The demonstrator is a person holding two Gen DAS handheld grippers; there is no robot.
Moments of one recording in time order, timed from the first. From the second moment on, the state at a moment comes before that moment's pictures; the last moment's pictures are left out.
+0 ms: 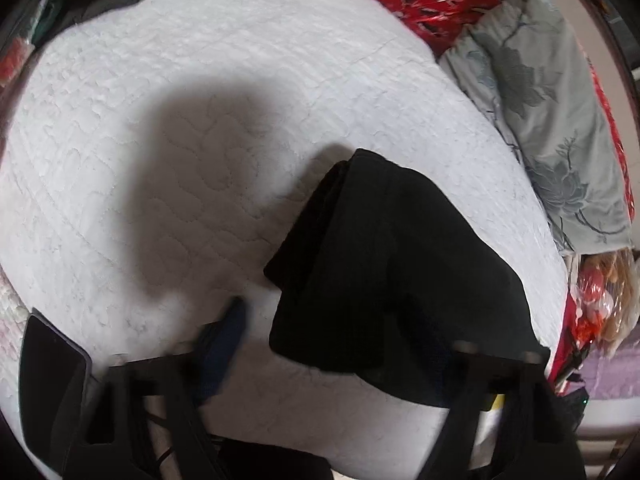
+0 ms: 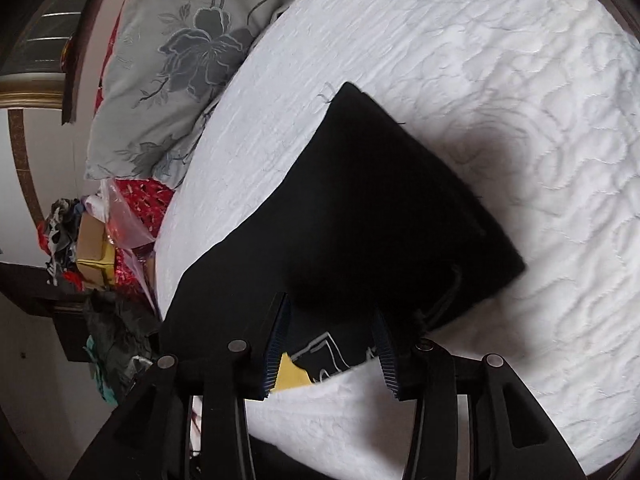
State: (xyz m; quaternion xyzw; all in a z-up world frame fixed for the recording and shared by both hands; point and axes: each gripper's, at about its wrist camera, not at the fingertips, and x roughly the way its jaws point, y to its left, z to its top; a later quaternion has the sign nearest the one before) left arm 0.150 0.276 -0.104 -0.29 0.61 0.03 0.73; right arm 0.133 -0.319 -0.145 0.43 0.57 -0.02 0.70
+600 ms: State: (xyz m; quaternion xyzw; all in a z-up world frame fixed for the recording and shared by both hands) left arm 0.162 0.276 -0.121 -0.24 0.62 0.00 0.75; right arm 0.104 -0.321 -0.145 0.39 0.58 0.00 0.71
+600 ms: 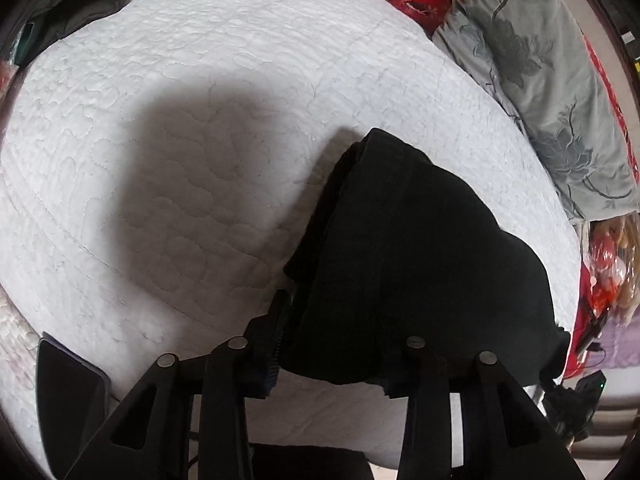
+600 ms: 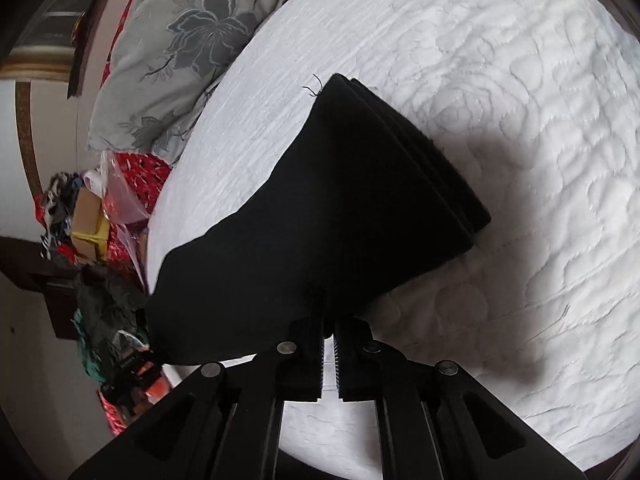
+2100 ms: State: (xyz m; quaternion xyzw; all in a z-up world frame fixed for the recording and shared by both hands) left arm 0.224 0.216 -0.098 -0.06 0.60 0.04 0.79; right arm 0.156 -0.363 -0.124 0.26 0.55 -0.06 0.79
